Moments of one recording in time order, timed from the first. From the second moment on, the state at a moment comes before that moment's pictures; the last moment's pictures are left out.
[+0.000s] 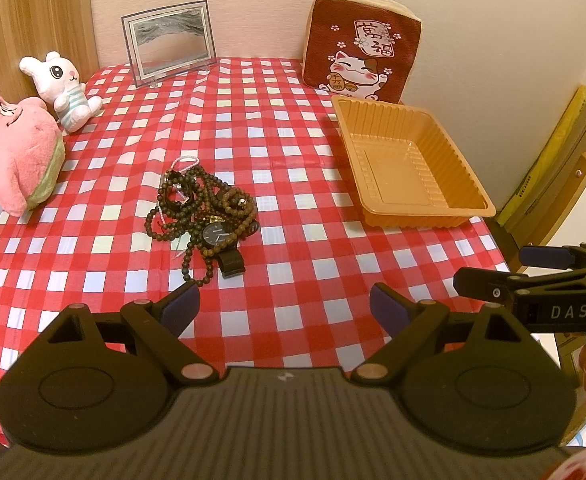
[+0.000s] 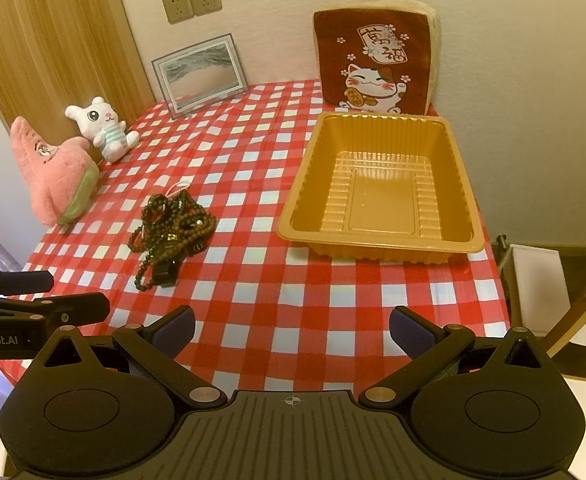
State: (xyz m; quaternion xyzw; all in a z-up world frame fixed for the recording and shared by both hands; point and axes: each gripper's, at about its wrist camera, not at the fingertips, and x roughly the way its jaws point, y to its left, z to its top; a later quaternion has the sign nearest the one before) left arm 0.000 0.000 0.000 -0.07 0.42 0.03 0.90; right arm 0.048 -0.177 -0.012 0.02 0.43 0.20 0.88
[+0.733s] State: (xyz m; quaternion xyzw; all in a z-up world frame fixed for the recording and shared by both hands) left arm 0.002 0.000 0.000 -0.07 0.42 0.04 0.90; right arm 0.055 -0.182 -0.014 0.03 0.42 0.20 0.88
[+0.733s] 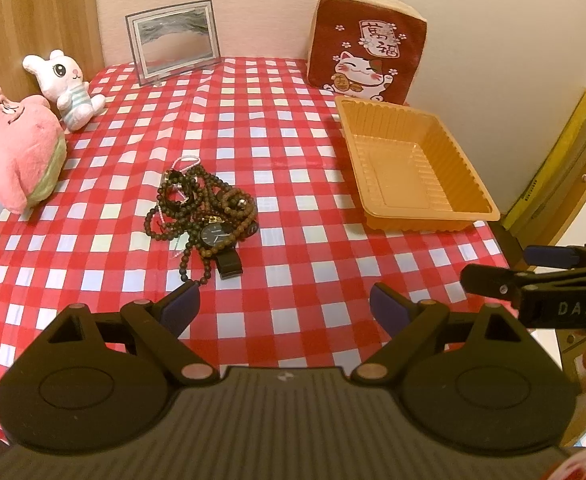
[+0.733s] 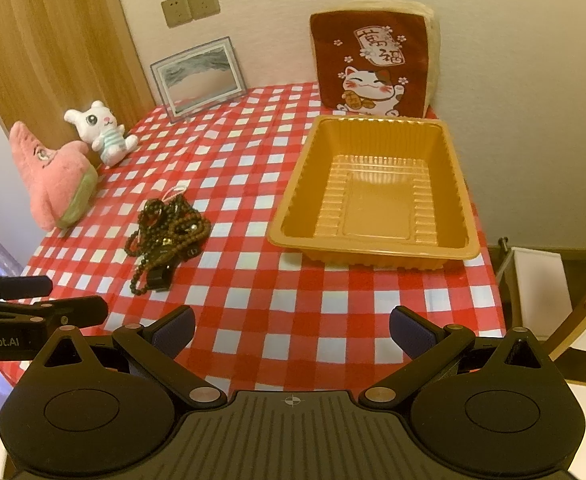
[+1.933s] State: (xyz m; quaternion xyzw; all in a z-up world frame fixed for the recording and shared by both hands) left arm 0.047 0.027 -0.061 -0.08 0.38 0.19 0.90; right arm 0.170 -0.300 -0.133 0.19 0.32 0.05 0.93
